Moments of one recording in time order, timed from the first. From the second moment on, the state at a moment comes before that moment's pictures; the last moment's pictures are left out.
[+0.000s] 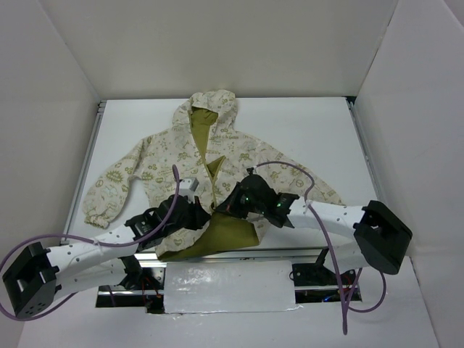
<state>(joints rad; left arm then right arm) -0.87 0.97 0.42 -0.05 -0.14 -0.70 0.90 1.38 0.70 0.05 -0.06 1.26</state>
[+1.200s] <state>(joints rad) -0.86 1.01 0.33 0.07 0.17 -0.64 0.81 1.39 0.75 0.22 -0.20 0.93</state>
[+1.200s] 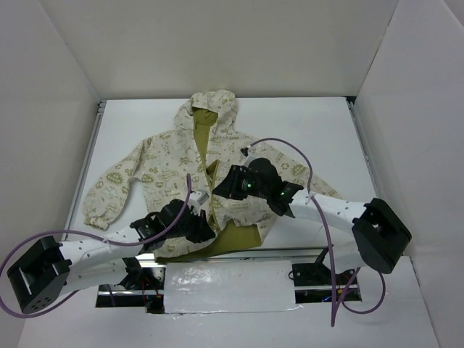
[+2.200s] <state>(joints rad) -0.66 1.06 0.21 0.27 0.53 -0.66 0.76 1.58 0.63 0.33 -0.56 0.49</state>
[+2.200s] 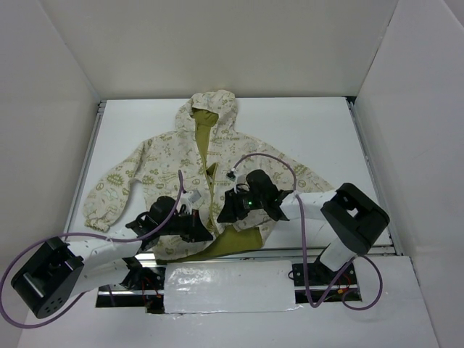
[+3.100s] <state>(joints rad) -0.64 1.17 0.21 0.29 0.48 -0.69 0.90 1.52 0.44 0.59 -0.39 0.85</state>
